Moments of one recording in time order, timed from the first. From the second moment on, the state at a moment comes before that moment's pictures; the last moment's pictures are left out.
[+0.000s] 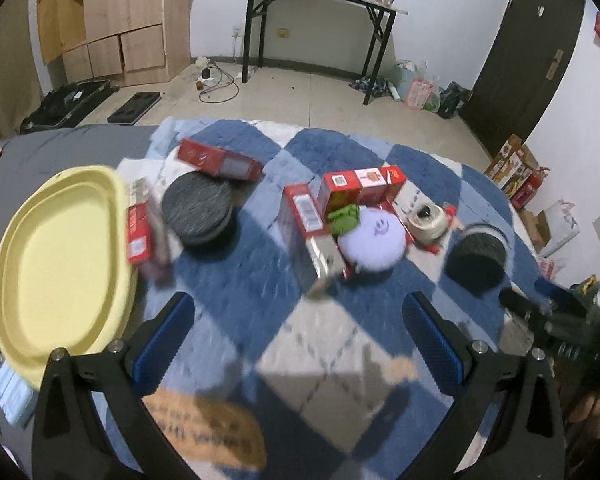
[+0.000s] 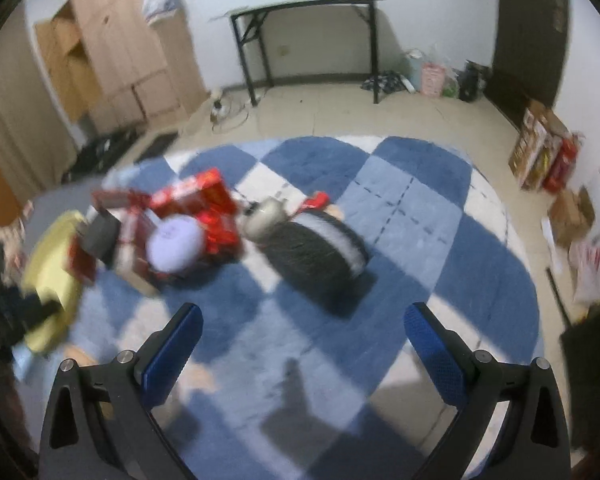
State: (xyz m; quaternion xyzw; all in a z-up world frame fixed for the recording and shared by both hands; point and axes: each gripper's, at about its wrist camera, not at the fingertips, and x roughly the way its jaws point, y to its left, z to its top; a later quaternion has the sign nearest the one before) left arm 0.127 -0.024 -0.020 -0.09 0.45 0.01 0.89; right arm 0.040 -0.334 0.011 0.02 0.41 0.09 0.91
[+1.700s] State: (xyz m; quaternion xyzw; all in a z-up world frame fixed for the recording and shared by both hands) left arm 0.095 0.303 -0.036 -0.16 0.48 0.16 0.85; right arm 0.028 -0.056 0.035 -0.11 0.31 0.39 0.86
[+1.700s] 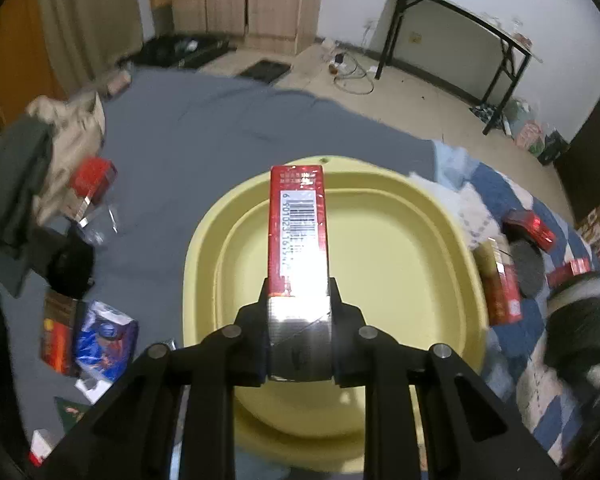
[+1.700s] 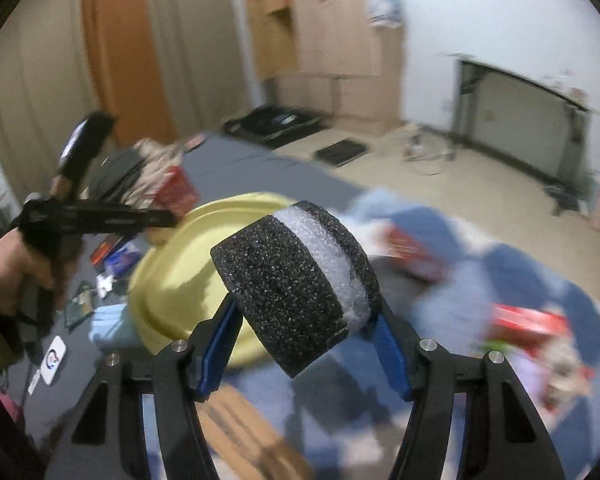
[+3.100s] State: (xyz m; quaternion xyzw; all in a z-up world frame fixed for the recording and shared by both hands) left arm 0.102 0.141 0.016 -0.14 0.46 0.08 0.88; right arm 0.051 -0.215 0.031 -0.08 0.32 0.24 0.91
